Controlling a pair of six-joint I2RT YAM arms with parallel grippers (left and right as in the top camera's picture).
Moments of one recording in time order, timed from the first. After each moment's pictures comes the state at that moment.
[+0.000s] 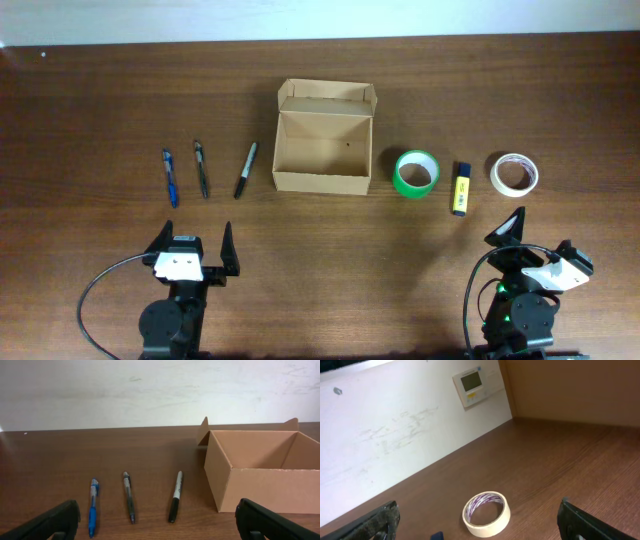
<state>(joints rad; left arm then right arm) -0.04 0.01 0.03 -0.12 0.00 0.00 0.09 0.01 0.01 -0.03 0.63 0.36</state>
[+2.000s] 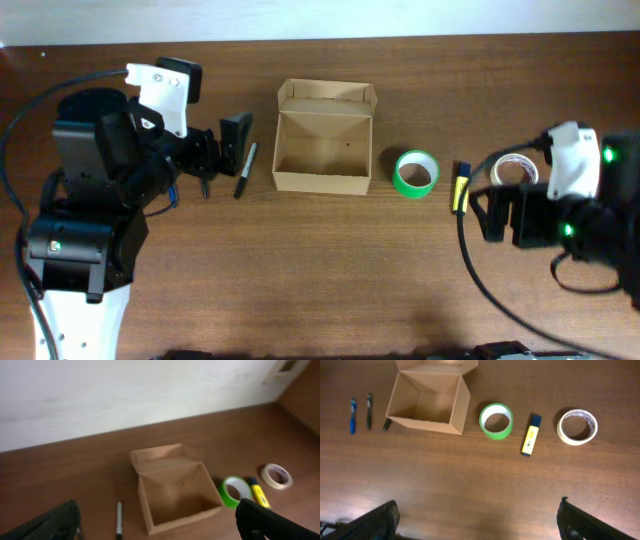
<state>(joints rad) -0.10 1.17 1.52 -0.84 0.31 0.01 0.08 1.18 1.84 -1.60 -0.16 0.09</state>
